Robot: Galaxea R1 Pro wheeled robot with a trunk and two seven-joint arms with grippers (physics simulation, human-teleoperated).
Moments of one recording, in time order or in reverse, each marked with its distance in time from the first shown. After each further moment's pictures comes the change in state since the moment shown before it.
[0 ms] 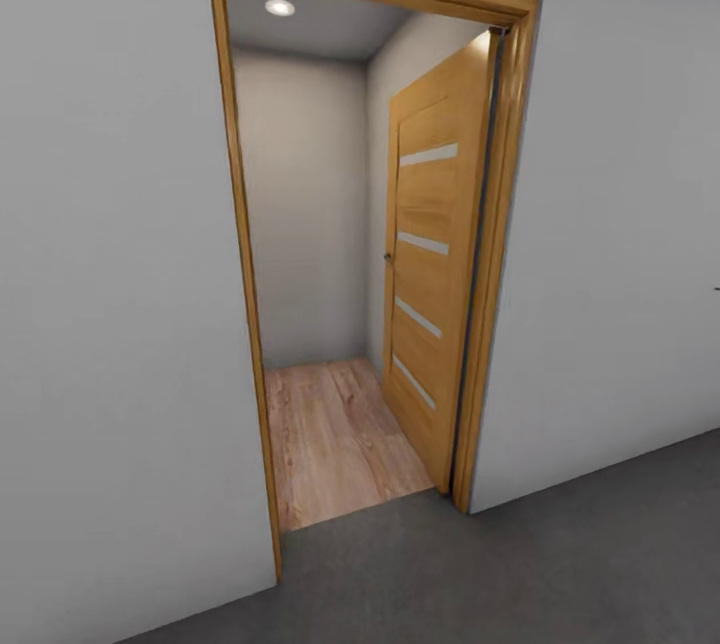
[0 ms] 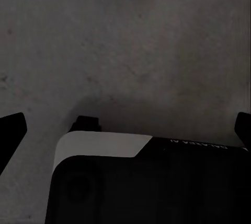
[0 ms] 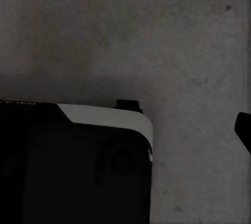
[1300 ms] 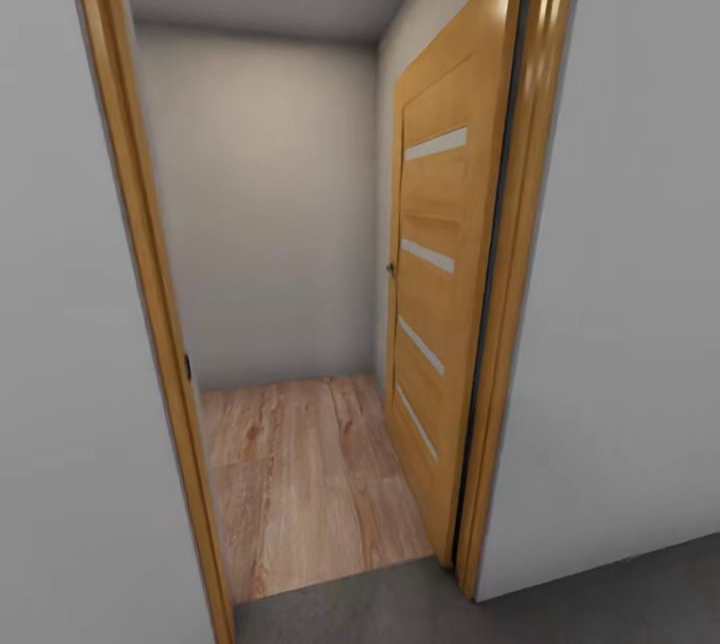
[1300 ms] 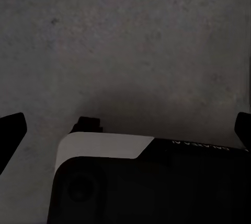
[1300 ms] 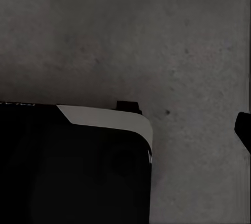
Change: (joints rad) left arm 0.000 0.004 0.000 -0.001 0.000 -0.003 0.000; right arm 0.000 -0.001 -0.001 -0.001 0.003 -0.004 0.000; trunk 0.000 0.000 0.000
